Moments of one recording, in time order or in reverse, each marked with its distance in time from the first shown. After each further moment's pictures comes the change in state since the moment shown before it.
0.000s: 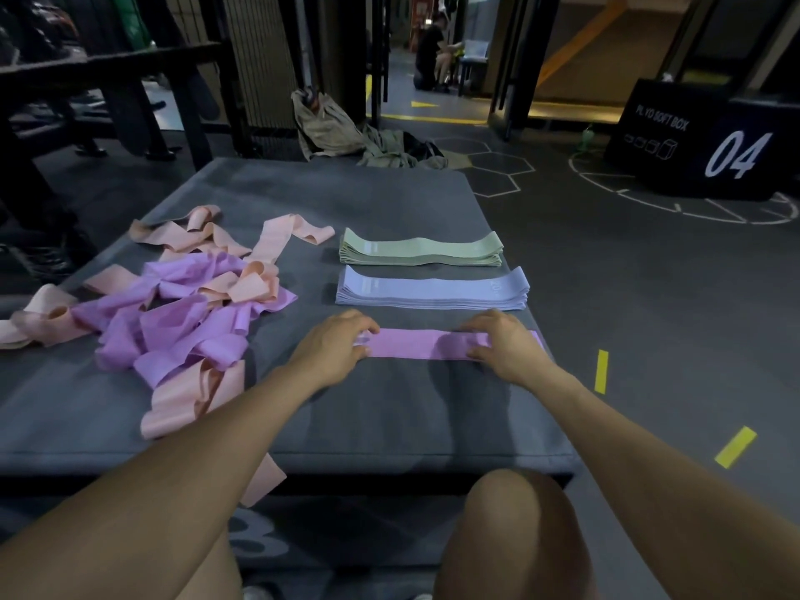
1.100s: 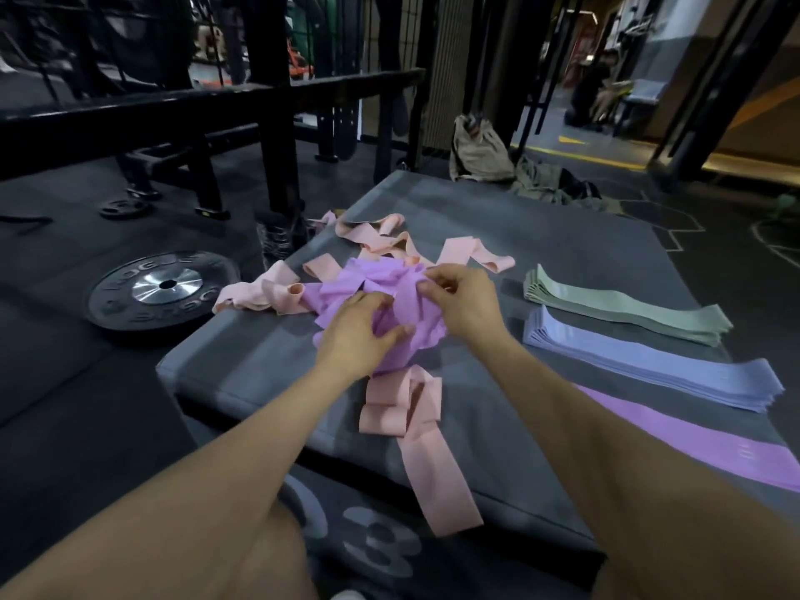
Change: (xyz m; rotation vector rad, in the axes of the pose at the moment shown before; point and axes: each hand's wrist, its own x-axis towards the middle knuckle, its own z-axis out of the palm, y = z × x) left_hand -0.081 -0.139 -0.102 -0.204 0.448 -0.414; right_hand 0.095 -0.288 0.072 0.664 0.073 -0.250
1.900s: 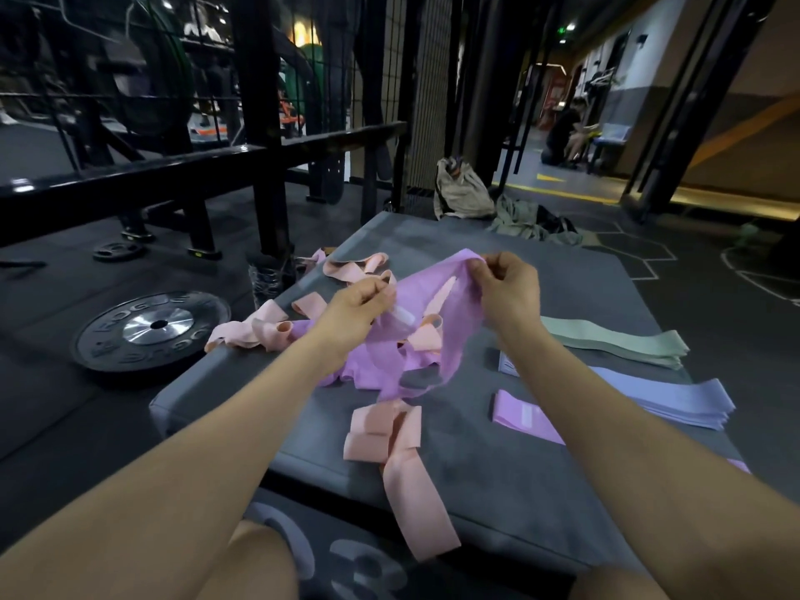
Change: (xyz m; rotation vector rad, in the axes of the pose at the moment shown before) left_hand 0.018 0.061 -0.041 -0.676 -0.155 -0.095; right_hand 0.012 -0.020 -0.070 0.198 0.326 0.114
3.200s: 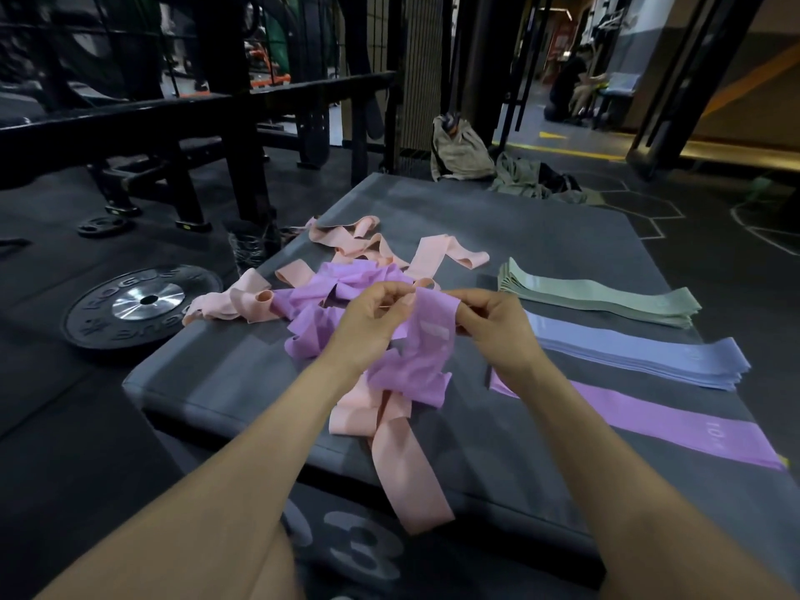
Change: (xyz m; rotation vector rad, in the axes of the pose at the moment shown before) left_hand -0.016 -0.040 0.044 -0.026 0.018 -0.022; right_hand -0.051 0.053 -0.012 0.106 -0.349 0.016
